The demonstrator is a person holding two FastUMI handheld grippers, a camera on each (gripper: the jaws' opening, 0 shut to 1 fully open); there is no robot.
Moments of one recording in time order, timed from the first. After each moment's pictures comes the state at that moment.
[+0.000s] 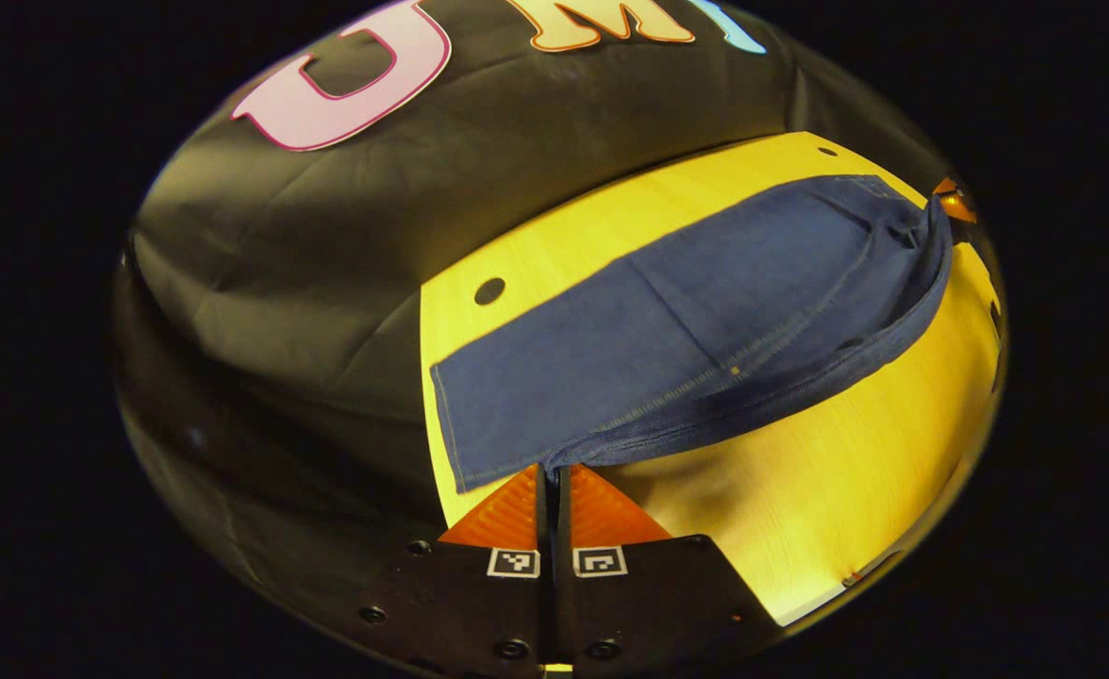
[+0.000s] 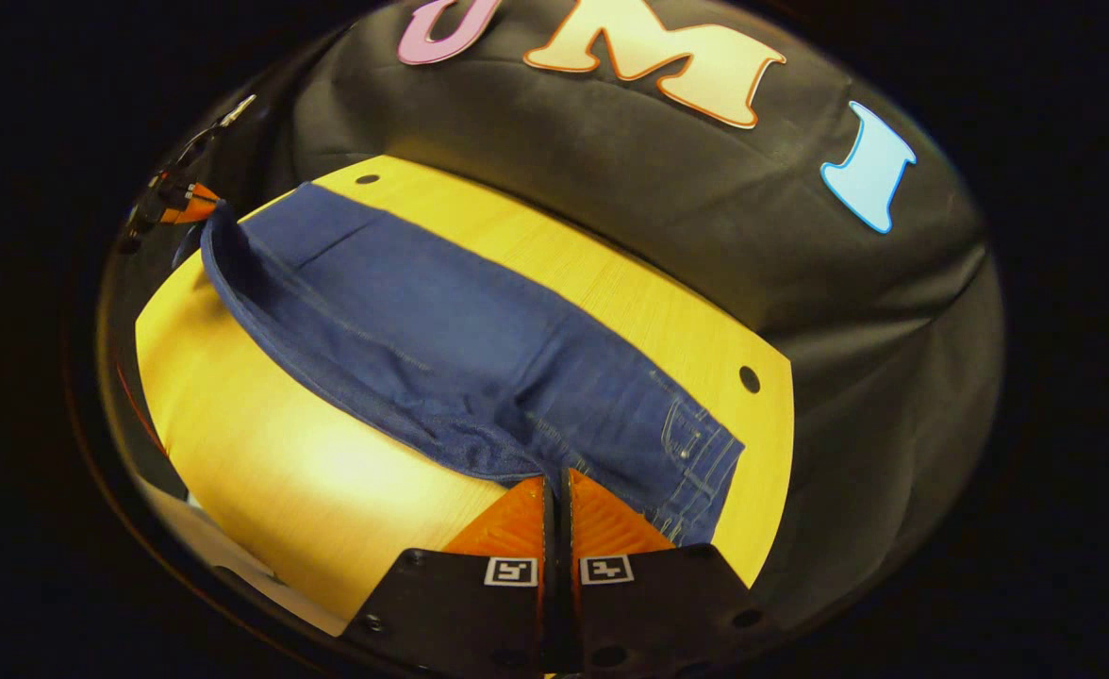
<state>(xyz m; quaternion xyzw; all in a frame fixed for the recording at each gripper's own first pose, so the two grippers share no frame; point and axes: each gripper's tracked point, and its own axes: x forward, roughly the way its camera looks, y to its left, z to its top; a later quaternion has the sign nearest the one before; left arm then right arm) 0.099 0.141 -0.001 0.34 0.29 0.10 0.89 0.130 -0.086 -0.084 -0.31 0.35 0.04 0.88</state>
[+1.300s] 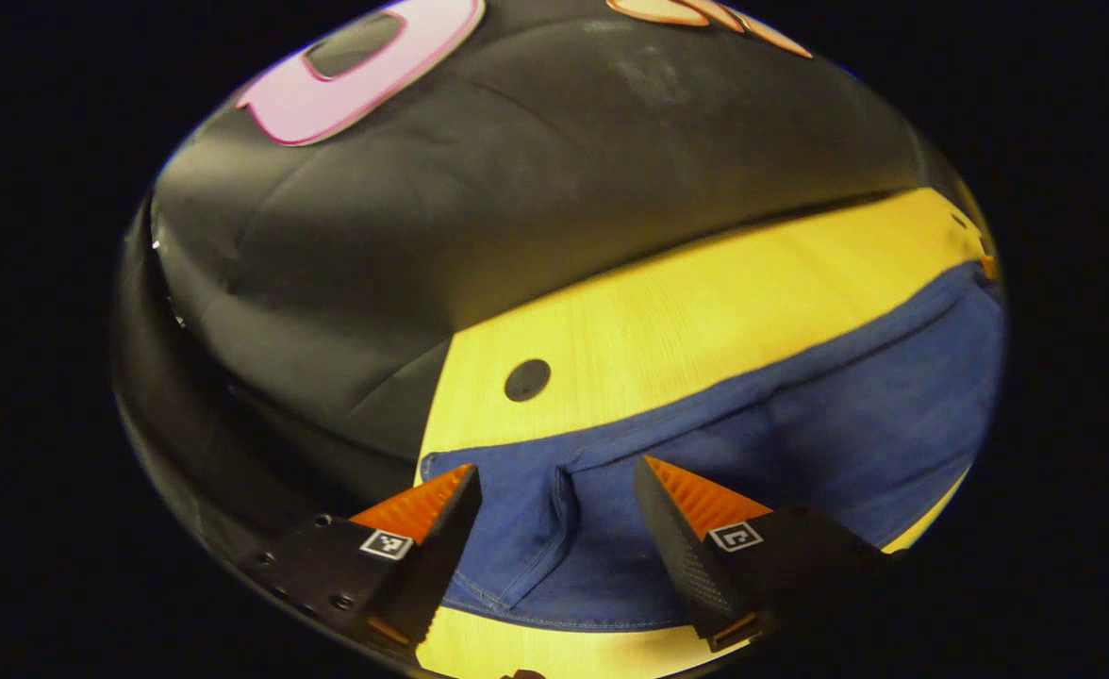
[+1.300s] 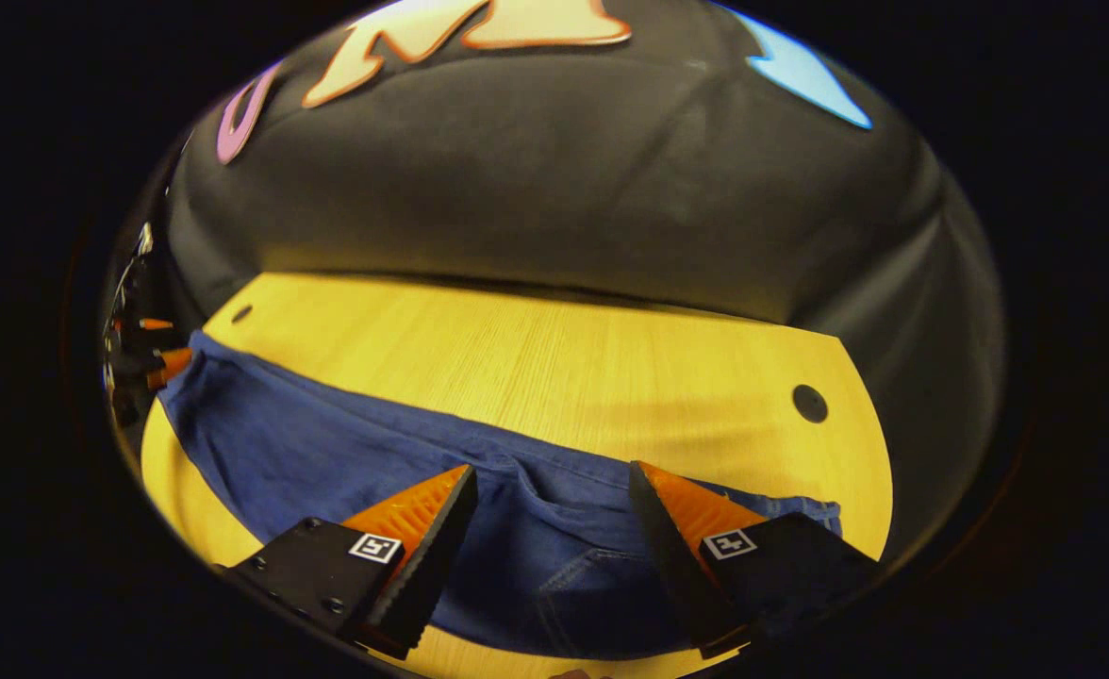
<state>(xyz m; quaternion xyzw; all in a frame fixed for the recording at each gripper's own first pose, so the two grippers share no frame) 0.257 0.129 0.020 0.25 0.17 0.20 0.93 0.313 -0.130 -0.099 -0.12 0.28 0.00 0.95</state>
